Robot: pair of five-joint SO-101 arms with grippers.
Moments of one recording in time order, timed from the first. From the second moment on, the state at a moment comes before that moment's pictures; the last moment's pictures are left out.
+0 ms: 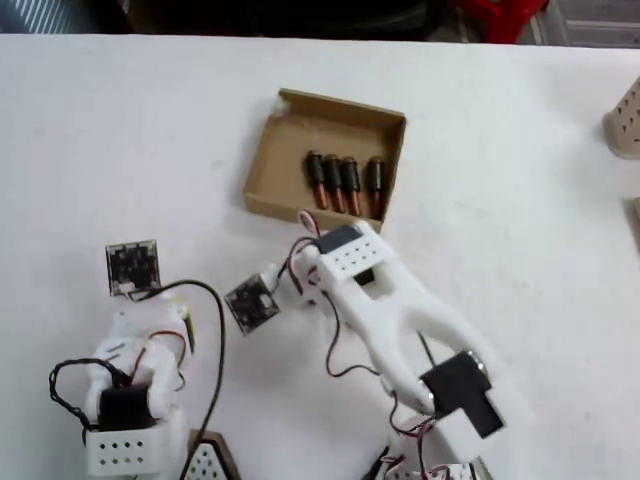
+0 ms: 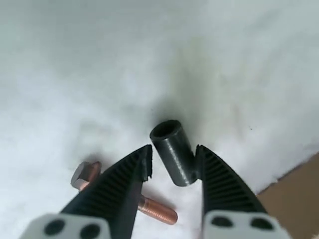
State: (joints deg) left arm -10.3 -103.6 97.1 61.0 7.8; right arm -32.9 1.5 32.3 55.7 94.6
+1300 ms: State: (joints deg) left arm -10.3 -103.6 97.1 61.0 7.8; right arm -4.1 -25.4 36.0 72.1 35.6
